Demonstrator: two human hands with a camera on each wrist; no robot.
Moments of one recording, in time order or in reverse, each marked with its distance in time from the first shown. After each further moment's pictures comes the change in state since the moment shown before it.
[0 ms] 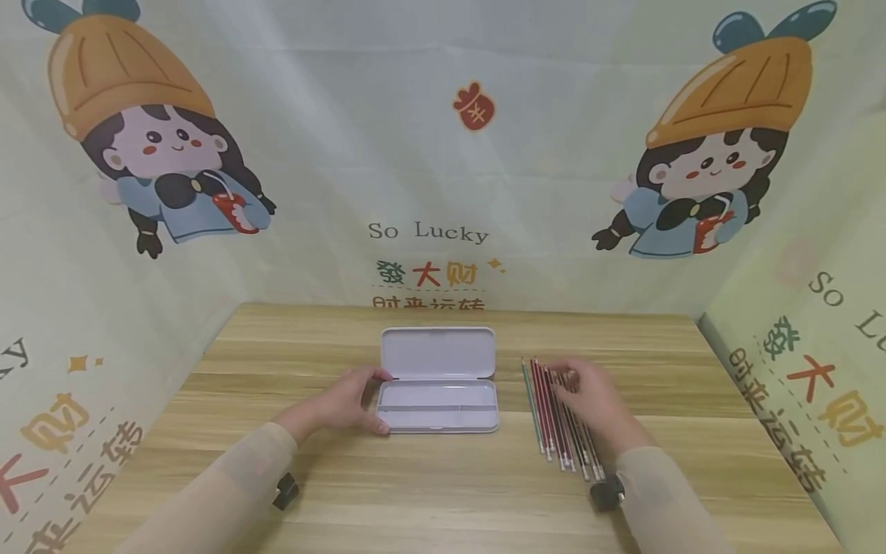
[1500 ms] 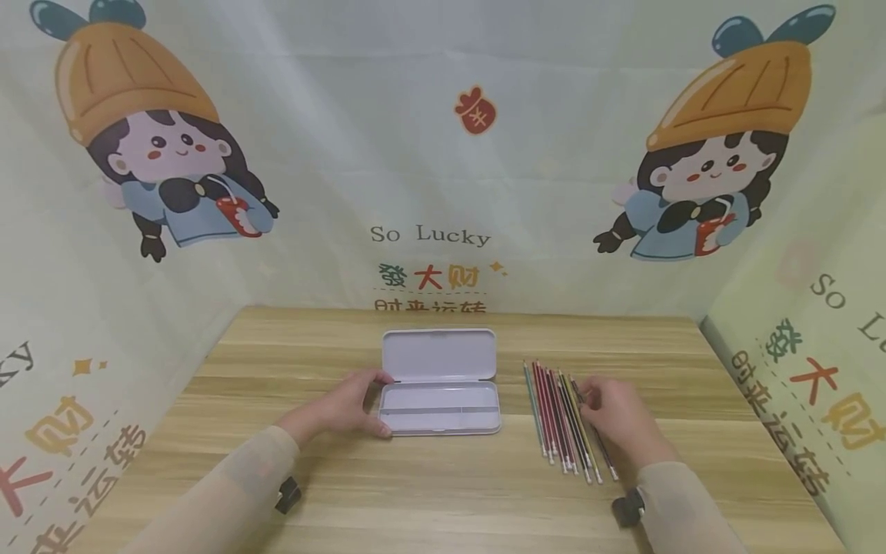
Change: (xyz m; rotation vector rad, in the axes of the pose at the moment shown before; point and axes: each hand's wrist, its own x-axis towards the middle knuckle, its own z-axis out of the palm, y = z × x) left_hand 0.001 -0.004 0.001 0.002 0.014 0.009; right_hand -0.018 0.030 -0.012 -0.192 -0.053 0.056
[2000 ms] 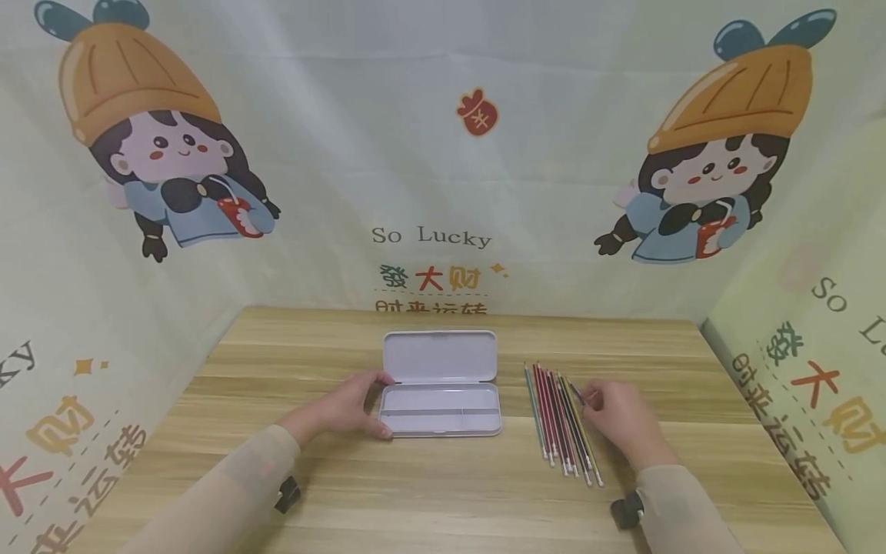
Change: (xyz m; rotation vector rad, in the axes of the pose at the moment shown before) left_hand -0.002 0.004 -0.002 -0.002 -0.011 0.013; right_hand 0.000 -0.004 -0.004 -0.074 0.019 0.072
